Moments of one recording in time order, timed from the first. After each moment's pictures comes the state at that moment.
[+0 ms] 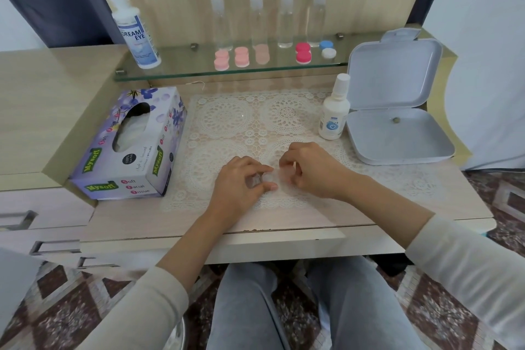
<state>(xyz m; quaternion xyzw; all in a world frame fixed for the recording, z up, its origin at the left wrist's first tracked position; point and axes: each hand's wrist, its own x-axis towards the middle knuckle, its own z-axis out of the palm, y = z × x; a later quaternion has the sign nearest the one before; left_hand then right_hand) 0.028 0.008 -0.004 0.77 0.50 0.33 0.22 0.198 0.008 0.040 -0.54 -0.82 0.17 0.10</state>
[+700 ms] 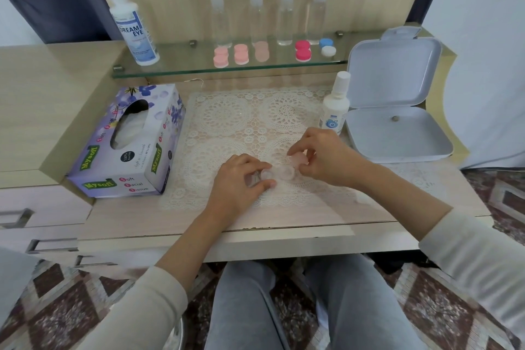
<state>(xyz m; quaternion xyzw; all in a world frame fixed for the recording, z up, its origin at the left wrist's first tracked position) 0.026 0.008 -0.005 0.77 0.50 0.33 0.22 0.215 0.009 0.055 -0.57 -0.79 0.17 0.14</state>
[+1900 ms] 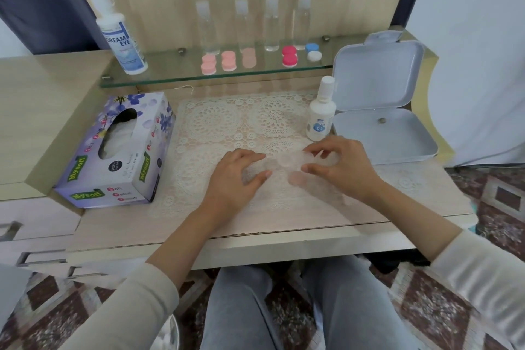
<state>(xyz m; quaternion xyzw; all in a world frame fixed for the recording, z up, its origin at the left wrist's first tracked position) 0.039 0.013 0.006 0.77 0.51 0.31 0.23 0.248 -0.010 0.039 -0.62 -0.67 0.20 0.34</state>
